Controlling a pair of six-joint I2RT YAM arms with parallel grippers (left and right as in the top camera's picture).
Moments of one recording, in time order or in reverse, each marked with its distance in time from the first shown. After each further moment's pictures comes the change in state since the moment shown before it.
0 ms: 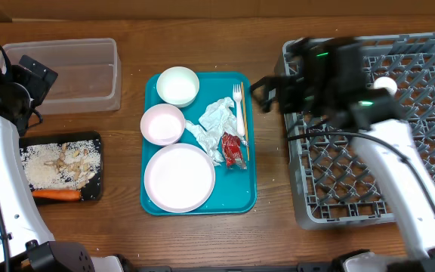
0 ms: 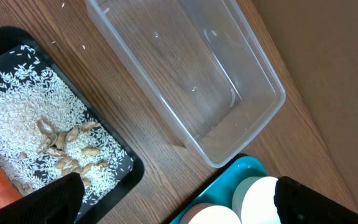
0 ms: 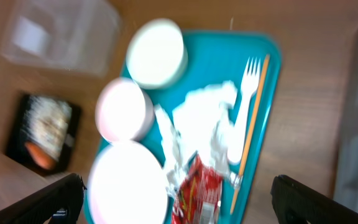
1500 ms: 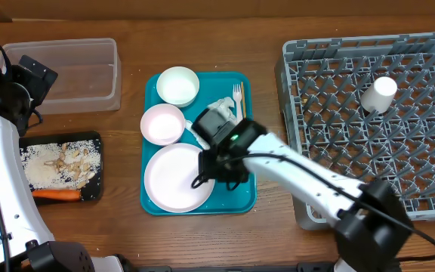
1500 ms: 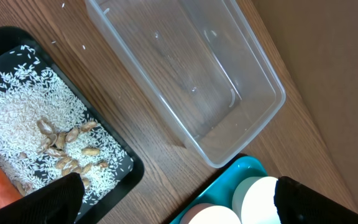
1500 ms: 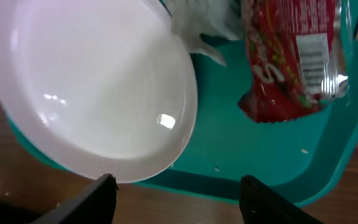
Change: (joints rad) left arm 0.000 0.000 0.000 0.000 0.000 0.000; right arm 0.512 0.300 -0.023 -0.225 0.229 0.542
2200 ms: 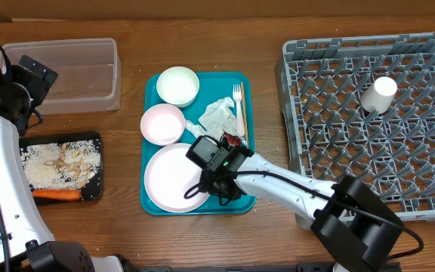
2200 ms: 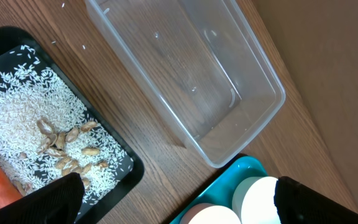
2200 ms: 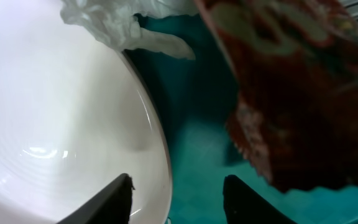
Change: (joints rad) left arm 0.000 0.000 0.000 0.000 0.000 0.000; right arm 0.069 0.029 -0.212 0.280 0.093 0.311
